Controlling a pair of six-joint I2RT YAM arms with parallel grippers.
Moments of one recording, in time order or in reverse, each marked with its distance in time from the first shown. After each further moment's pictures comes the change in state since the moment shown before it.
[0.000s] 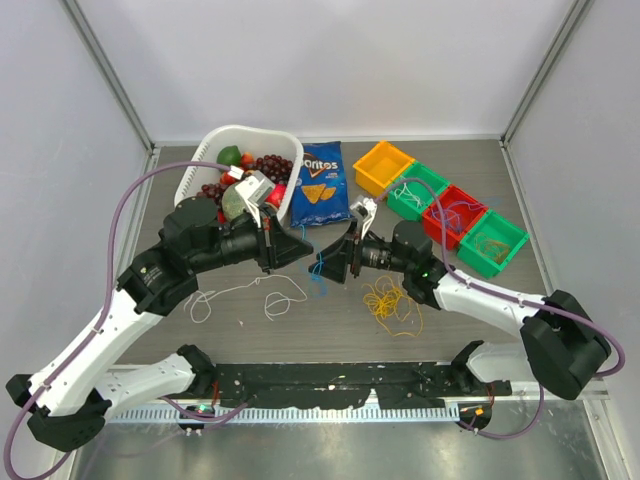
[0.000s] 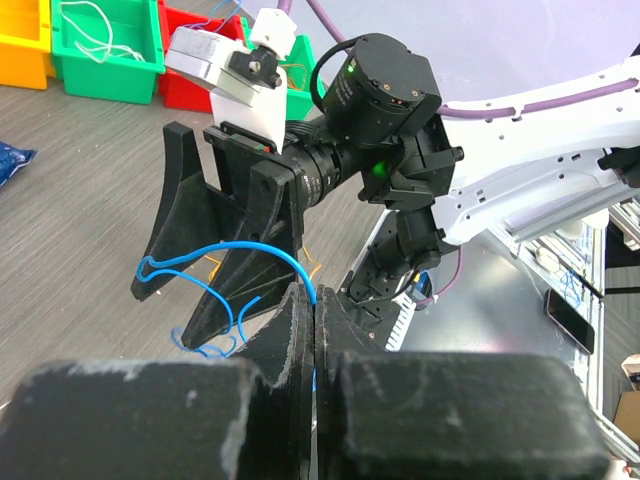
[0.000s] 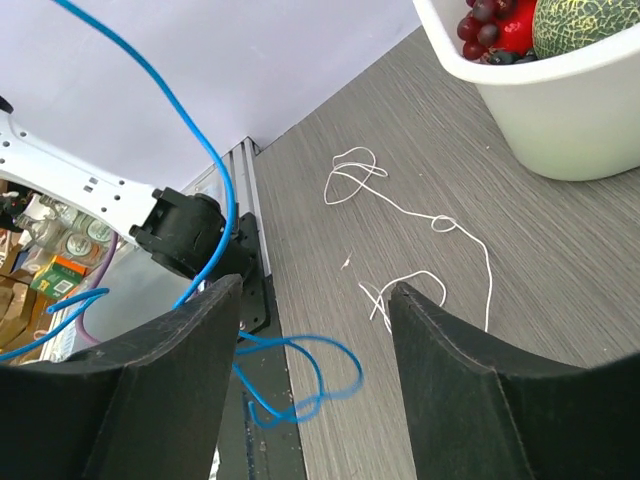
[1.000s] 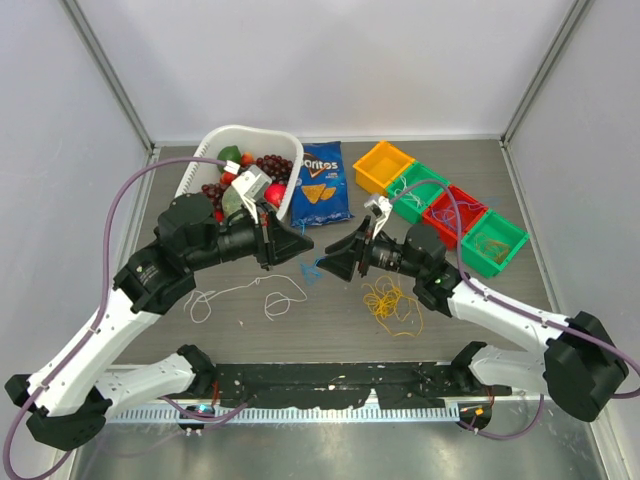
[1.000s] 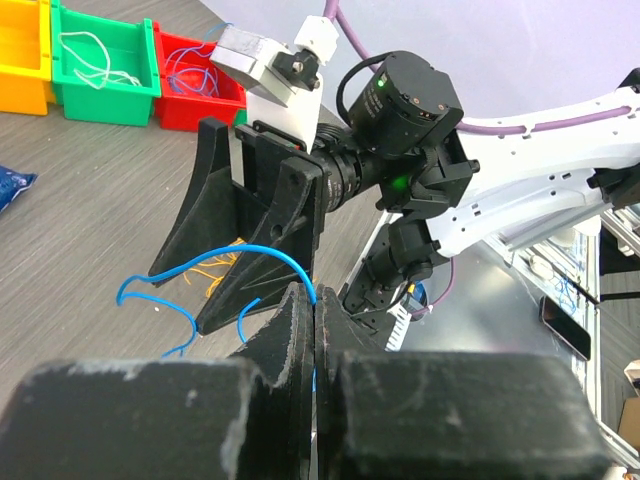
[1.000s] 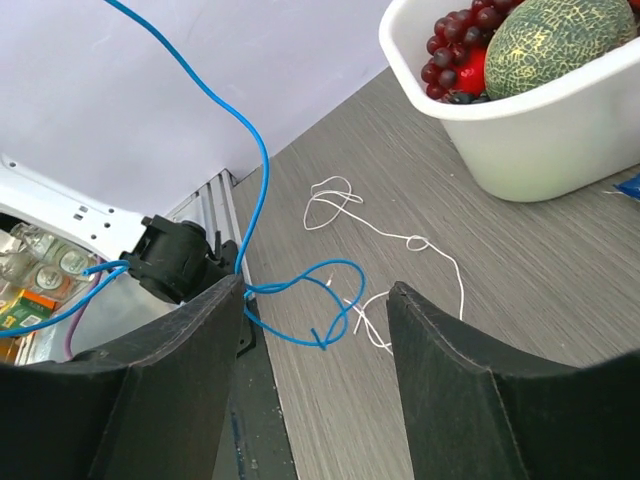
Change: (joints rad) left arm 0.000 0.010 0.039 0.008 0.005 0.000; right arm 0.005 -0.158 -0.026 -0.089 0.111 -0.033
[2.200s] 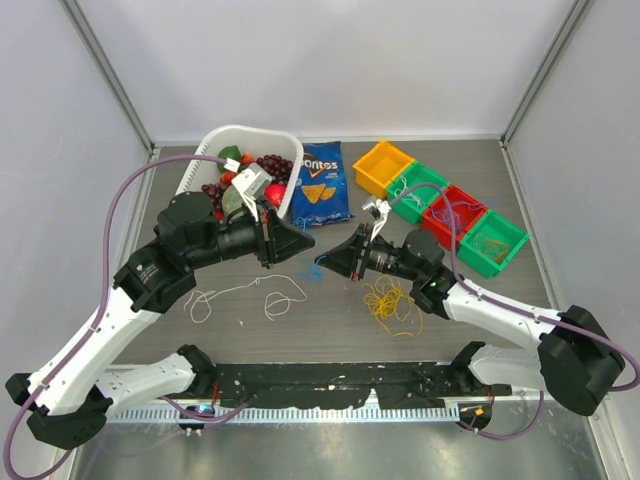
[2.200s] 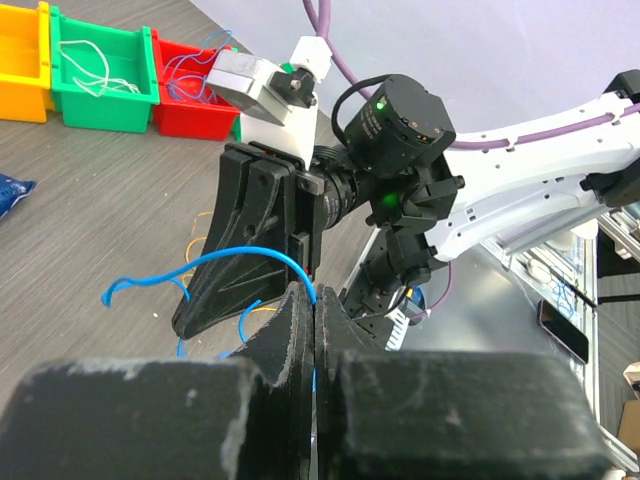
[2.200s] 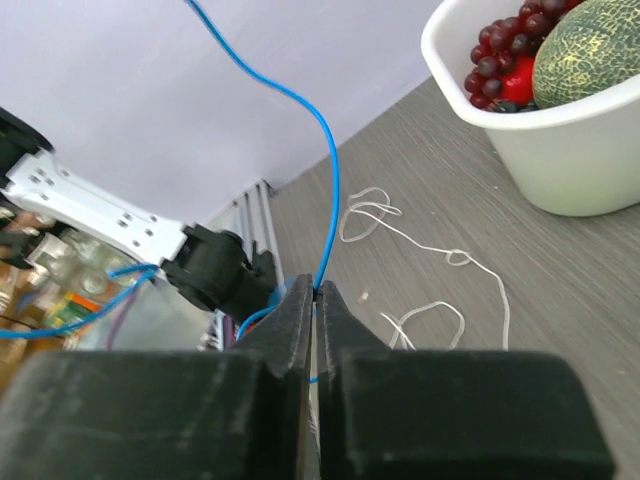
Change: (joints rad) left arm 0.000 0.010 0.013 0.008 0.006 -0.004; right arm 0.032 0.048 -0.034 0.155 -0.018 0.087
